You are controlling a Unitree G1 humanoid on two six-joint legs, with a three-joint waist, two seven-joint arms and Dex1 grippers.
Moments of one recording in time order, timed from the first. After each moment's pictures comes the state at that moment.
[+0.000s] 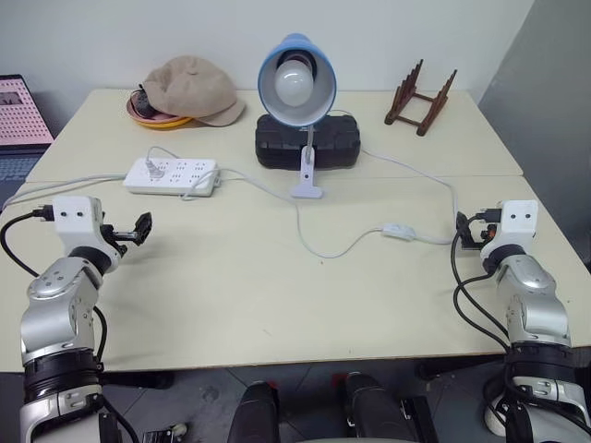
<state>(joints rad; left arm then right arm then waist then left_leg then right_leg) -0.30 0.64 0.43 0.22 -0.29 0.38 -0.37 -0.33 -0.42 -0.29 0.17 0.14 0.28 0.16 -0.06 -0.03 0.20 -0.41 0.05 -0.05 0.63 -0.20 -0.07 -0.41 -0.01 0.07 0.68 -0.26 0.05</state>
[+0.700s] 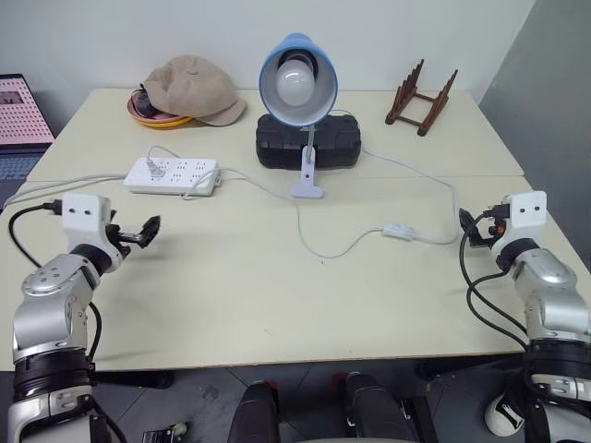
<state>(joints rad) -0.31 0.75 0.31 0.11 -0.35 0.46 -0.64 -0.37 -0.62 -0.22 0.17 0.24 0.35 0.55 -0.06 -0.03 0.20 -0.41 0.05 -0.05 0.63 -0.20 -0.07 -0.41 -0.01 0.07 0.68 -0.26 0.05</state>
